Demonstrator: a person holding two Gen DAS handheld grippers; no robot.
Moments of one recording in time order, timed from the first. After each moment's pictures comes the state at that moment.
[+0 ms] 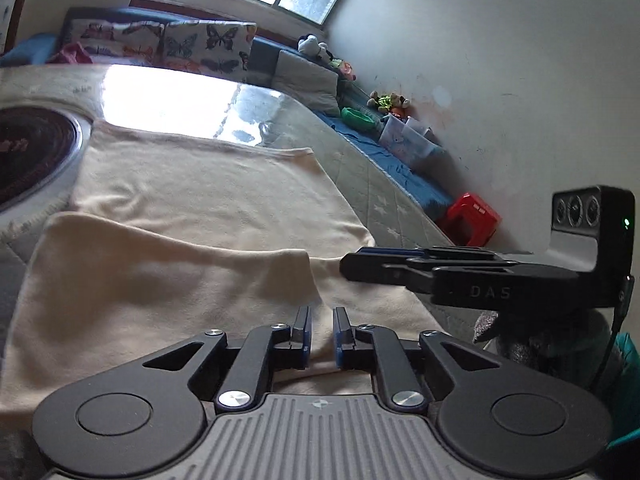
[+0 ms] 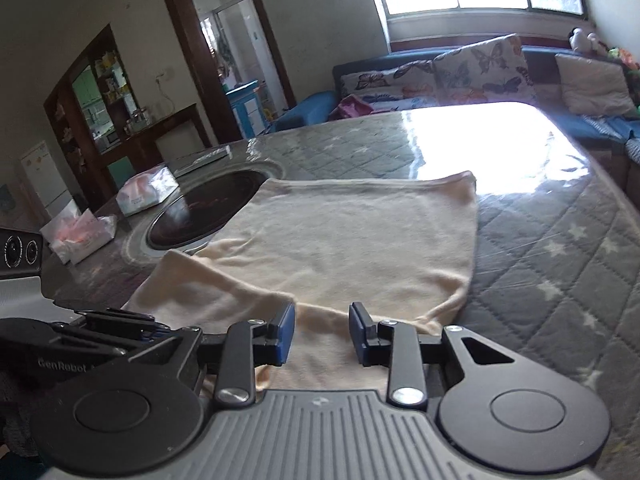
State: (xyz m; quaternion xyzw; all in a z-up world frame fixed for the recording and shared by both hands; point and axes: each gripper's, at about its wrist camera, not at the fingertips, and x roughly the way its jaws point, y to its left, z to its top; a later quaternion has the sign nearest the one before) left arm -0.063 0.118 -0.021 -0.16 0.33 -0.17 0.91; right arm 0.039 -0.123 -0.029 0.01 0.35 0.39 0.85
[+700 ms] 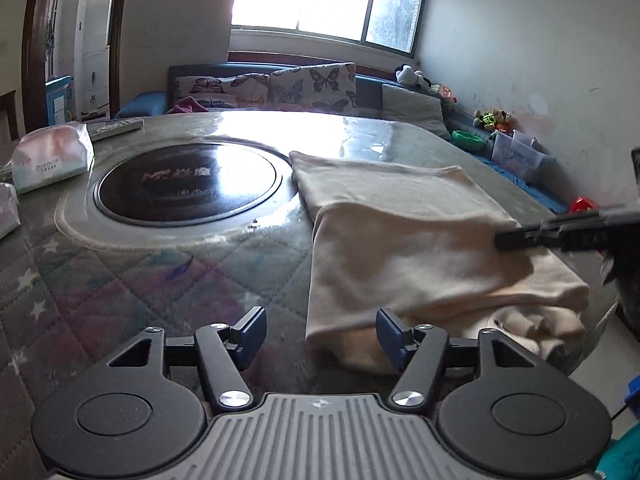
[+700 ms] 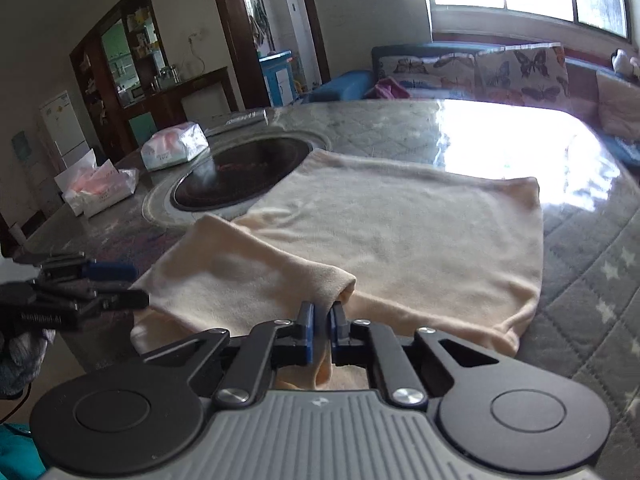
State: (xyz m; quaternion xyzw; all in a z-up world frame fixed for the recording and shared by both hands) left arm -0.134 0.201 -0.036 -0.07 0.31 0.01 0.95; right arm 0.019 -0.082 -0.023 -0.06 0.34 0.41 0.84
